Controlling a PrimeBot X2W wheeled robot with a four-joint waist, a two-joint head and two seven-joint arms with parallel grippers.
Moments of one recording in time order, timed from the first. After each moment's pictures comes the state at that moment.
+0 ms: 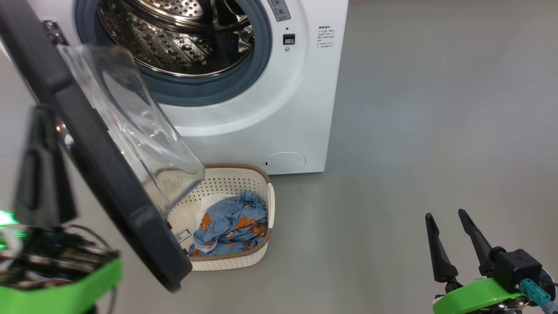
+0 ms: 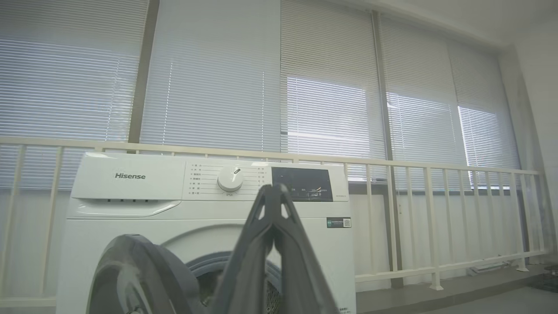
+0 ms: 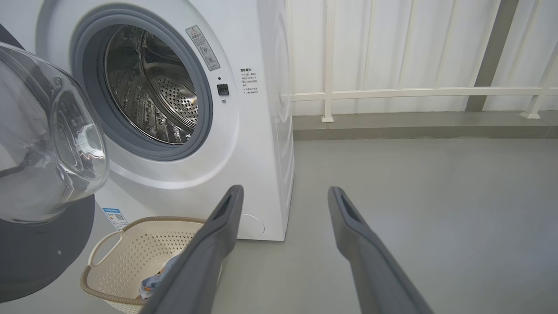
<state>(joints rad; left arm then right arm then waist) -0.17 0.17 0.02 -0.46 -0.38 -0.13 -0.26 -0.02 -0.05 -0.08 0.12 0.13 0.13 -0.25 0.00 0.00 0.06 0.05</state>
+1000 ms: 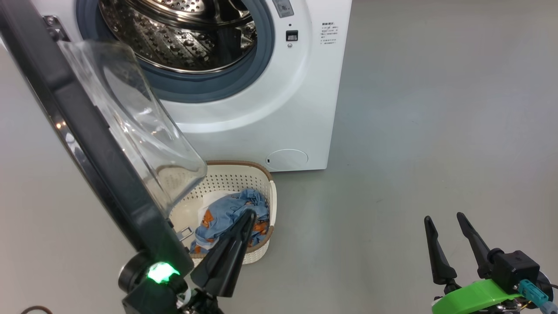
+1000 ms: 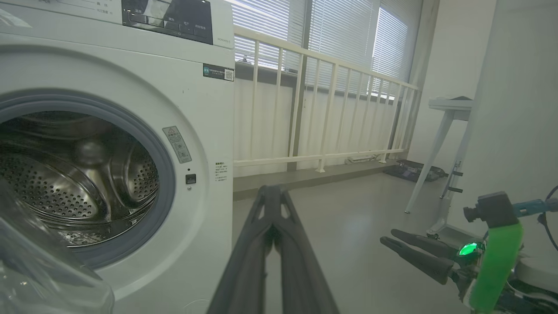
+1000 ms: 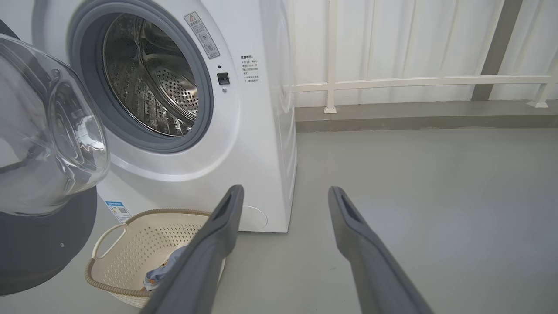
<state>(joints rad) -0.07 0.21 -0.49 -0.28 -0.36 -0.13 -0.26 -0.02 -0.05 -0.08 0.15 0.14 0.13 -0.25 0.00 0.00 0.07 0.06</state>
